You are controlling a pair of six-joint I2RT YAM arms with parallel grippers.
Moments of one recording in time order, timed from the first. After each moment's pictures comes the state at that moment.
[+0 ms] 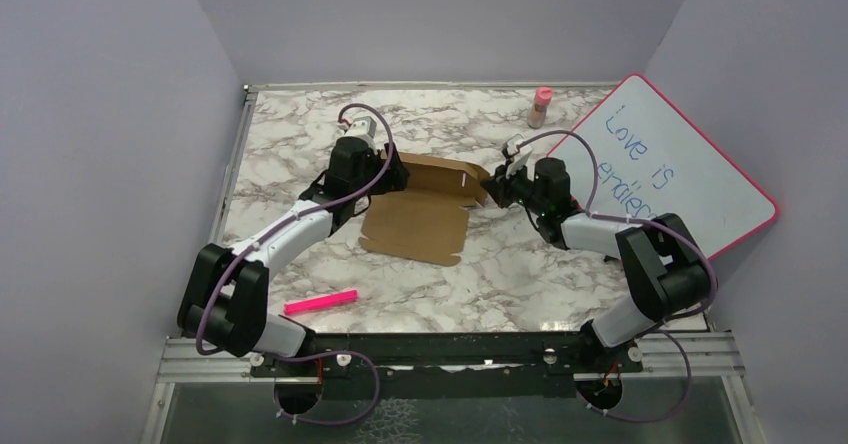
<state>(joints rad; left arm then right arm) -0.42 1.41 0.86 0.07 0.01 -0.48 0.36 1.58 0.63 0.65 -0.35 -0.03</state>
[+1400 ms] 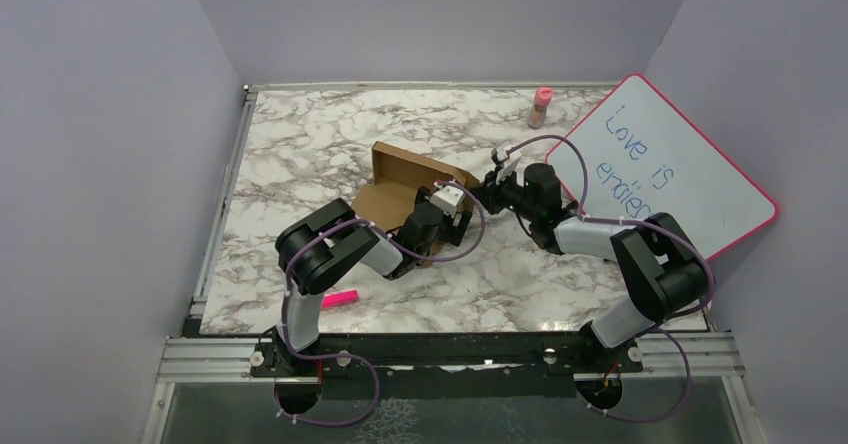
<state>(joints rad) -0.85 1.94 0.71 0.90 -0.26 -0.07 0.45 1.58 0.61 0.68 -0.33 0.01</state>
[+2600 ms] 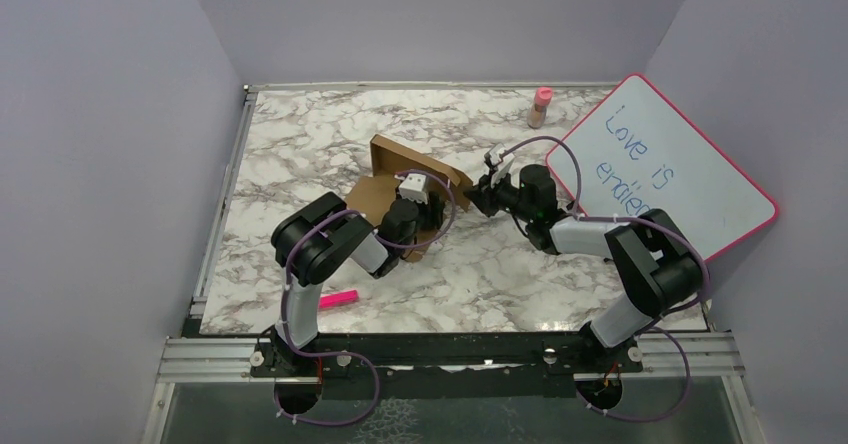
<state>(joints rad) -0.74 1.97 0.63 1.10 -0.29 -0.32 0.47 1.61 0.62 0.71 -0.36 -0.03</state>
